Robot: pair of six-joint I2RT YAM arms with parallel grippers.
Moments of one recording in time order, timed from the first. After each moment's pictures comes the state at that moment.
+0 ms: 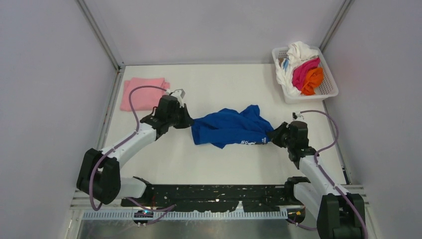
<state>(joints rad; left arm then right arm) -0.44 1.35 0.85 -0.20 0.16 -0.48 0.03 0.93 0.31 -0.02 -0.18 0.61</state>
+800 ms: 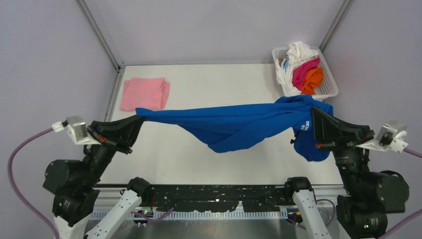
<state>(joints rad) -0.47 0.41 1.10 -0.39 0.08 -0.39 0.04 0.37 1.20 -0.42 -0.21 0.42</state>
